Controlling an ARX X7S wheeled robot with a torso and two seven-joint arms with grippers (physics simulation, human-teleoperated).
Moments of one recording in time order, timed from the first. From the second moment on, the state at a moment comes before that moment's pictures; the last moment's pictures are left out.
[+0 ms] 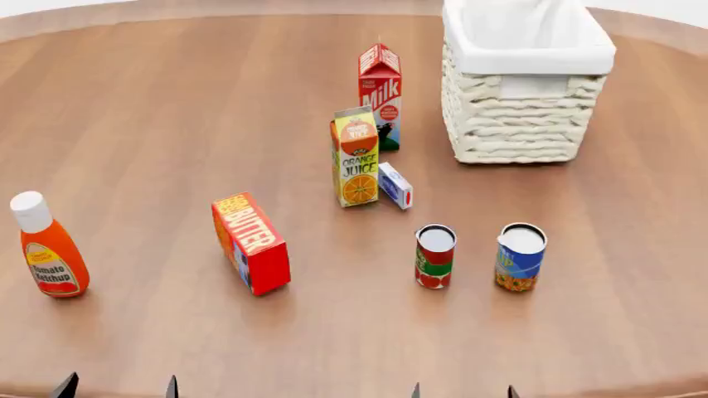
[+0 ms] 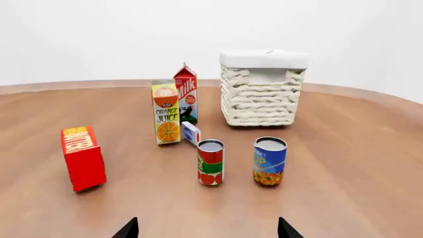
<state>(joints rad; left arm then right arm) 0.00 0.00 0.00 0.00 0.00 0.00 0.00 0.00 0.00 0.00 0.00 0.00 0.00 0.00</state>
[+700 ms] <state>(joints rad) 0.05 -0.12 0.01 0.70 -0.02 -0.31 -0.10 0.04 0.08 -0.10 -0.67 -0.03 0.35 0.08</state>
